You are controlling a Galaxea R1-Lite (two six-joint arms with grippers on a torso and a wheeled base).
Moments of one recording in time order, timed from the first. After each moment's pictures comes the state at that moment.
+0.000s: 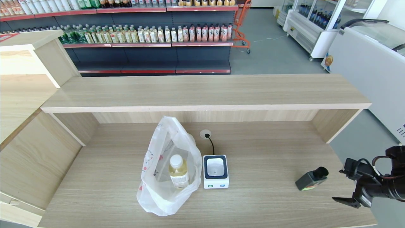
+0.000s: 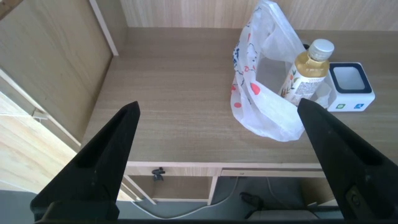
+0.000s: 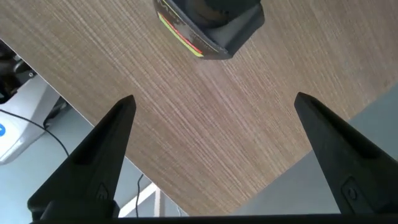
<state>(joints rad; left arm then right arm) 0.00 0.00 0.00 0.00 -0.01 -0.01 -0.46 2.00 -0.68 -0.32 0.54 -1.35</state>
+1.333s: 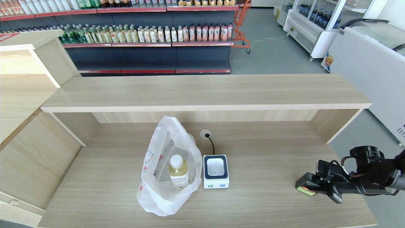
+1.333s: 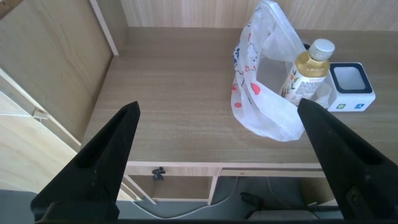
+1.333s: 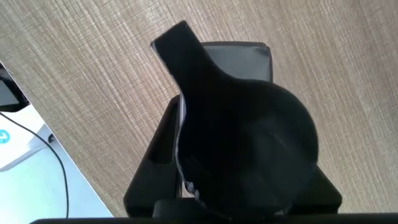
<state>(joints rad) 0.00 0.00 0.00 0.00 -0.01 -0.01 -0.30 2.16 -0.76 -0.39 0.62 -1.35</state>
